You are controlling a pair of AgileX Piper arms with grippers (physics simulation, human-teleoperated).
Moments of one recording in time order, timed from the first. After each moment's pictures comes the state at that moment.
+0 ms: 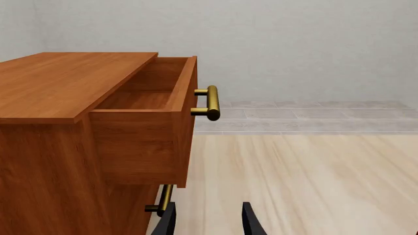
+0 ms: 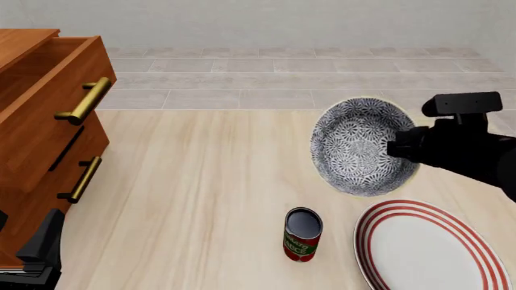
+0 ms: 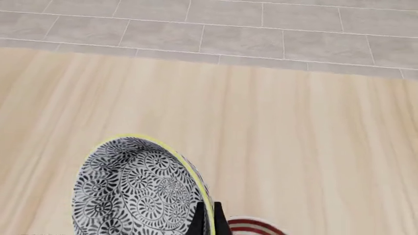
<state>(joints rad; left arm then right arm) 0.00 0.00 0.00 0.00 0.00 0.14 1.11 -0.73 0.25 0.05</state>
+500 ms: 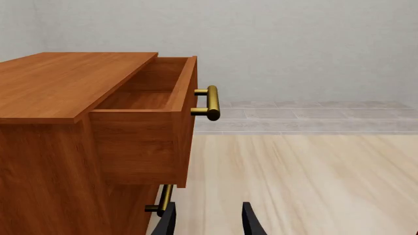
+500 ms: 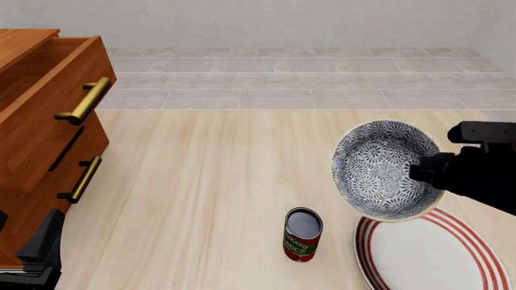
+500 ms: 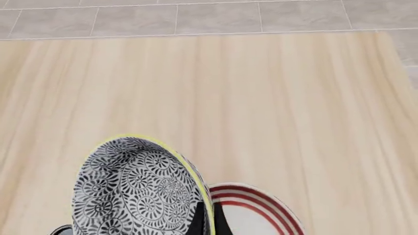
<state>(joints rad) 0.00 0.00 0.00 0.00 0.00 0.04 1.01 -0.60 0.29 0.06</state>
